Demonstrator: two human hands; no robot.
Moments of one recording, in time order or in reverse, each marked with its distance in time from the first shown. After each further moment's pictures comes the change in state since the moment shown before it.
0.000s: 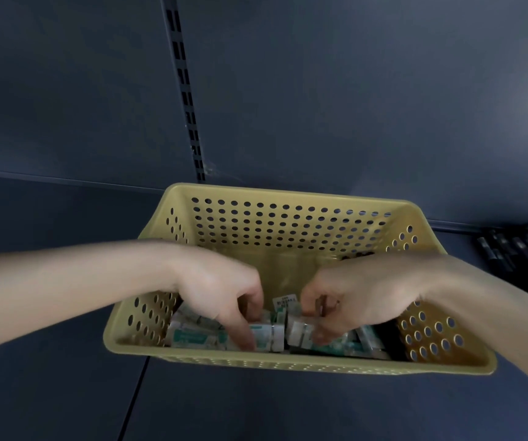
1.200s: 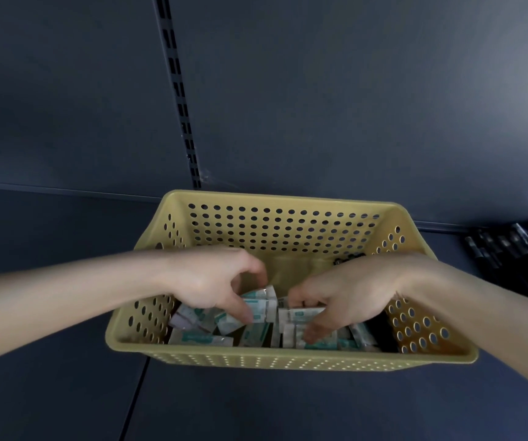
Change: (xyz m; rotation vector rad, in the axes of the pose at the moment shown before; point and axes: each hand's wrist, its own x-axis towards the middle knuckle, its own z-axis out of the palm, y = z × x) left_hand -0.004 -0.004 0.007 -0.080 0.254 -0.045; right_hand 0.004 -0.007 0.003 -0.106 -0.045 0.034
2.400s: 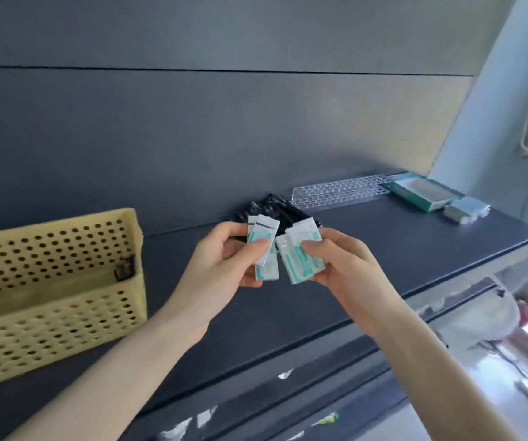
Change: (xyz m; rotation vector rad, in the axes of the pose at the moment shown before) left_hand 0.047 0.292 0.138 -0.980 0.533 0.542; right_hand -0.229 0.096 0.235 1.476 1.547 -0.212
